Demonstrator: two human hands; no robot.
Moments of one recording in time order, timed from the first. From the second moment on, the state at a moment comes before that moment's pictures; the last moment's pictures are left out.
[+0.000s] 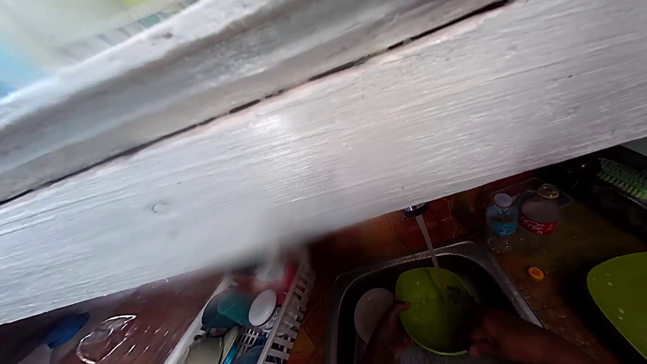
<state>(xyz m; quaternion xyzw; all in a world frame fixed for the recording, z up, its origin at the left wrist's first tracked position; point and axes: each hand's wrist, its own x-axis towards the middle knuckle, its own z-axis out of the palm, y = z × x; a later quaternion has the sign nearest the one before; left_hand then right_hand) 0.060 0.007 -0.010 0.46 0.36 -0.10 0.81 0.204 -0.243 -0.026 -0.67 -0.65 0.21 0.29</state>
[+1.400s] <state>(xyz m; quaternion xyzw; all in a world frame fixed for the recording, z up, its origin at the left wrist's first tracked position) 0.058 -0.021 -0.022 0.70 0.22 0.16 0.66 0.200 -0.188 -0.057 -0.82 -0.56 0.13 0.07</state>
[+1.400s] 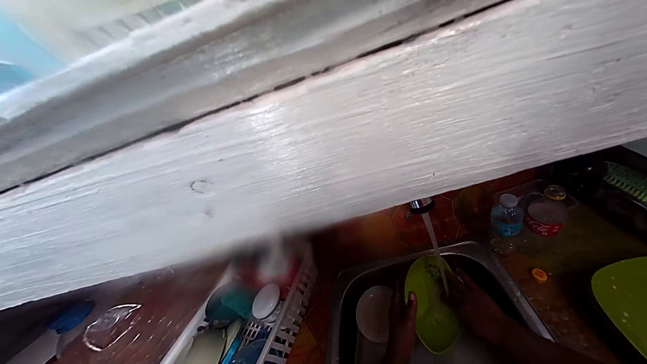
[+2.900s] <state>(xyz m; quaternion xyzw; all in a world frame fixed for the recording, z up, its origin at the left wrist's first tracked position) 0.079 -0.043 -0.047 0.84 0.17 0.16 0.48 0.199 -0.171 0.027 -0.47 0.12 0.27 0.83</state>
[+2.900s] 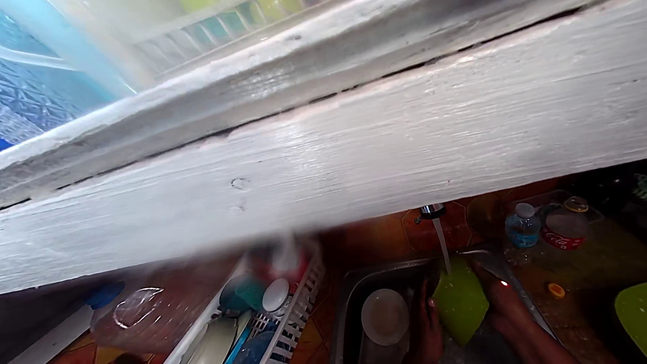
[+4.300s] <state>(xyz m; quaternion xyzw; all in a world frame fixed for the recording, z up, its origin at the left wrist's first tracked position) 0.055 -0.040 -0.005 0.61 0.30 0.02 0.73 0.234 -0.142 -0.005 -0.83 -0.33 0.26 0.35</state>
